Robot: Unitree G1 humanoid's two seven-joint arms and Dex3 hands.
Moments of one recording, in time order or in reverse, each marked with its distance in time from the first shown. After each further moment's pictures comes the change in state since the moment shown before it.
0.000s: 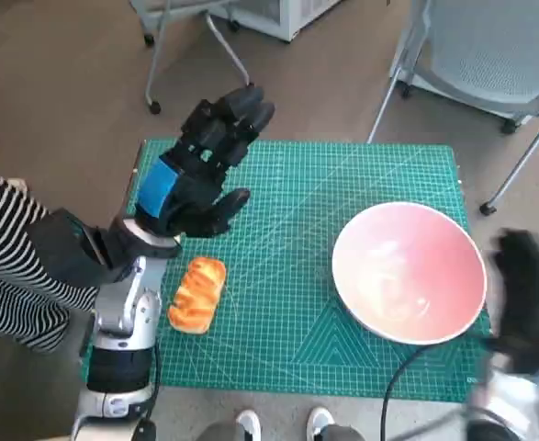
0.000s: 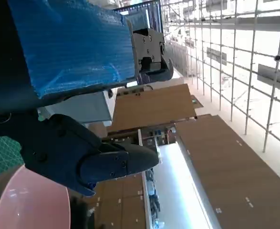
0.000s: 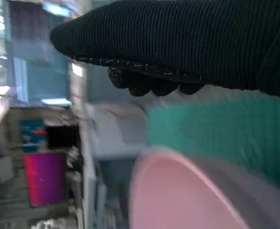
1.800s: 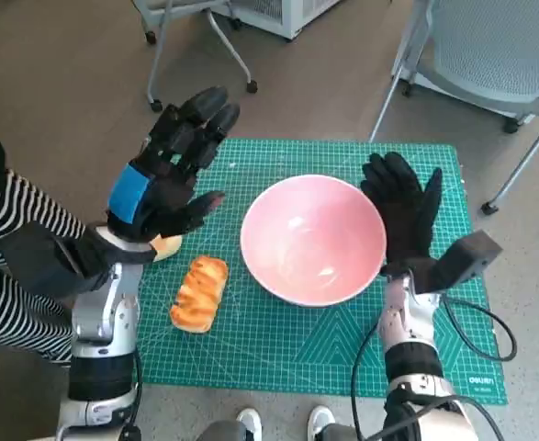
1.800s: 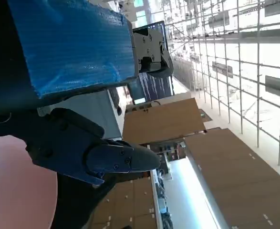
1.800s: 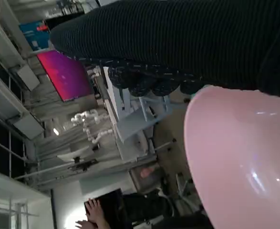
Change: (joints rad) left arm 0.060 0.066 0.044 -0.034 0.005 -0.022 0.005; right arm -0.379 0.177 0.079 0.171 0.057 0.084 0.149
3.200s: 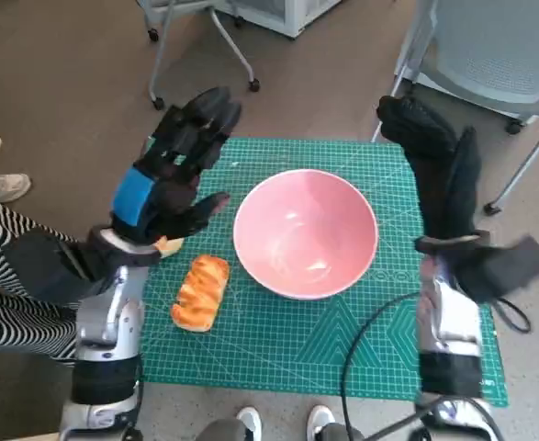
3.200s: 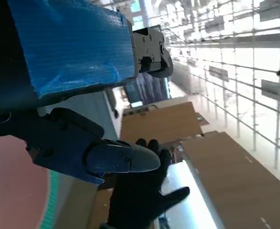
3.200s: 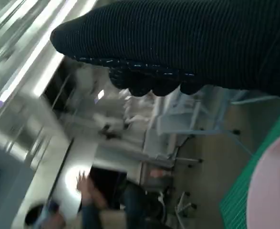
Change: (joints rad) left arm -0.020 -0.030 -0.035 -0.028 0.007 -0.005 0.044; right arm 0.198 -0.139 0.217 -0.840 -0.139 0.123 -0.038
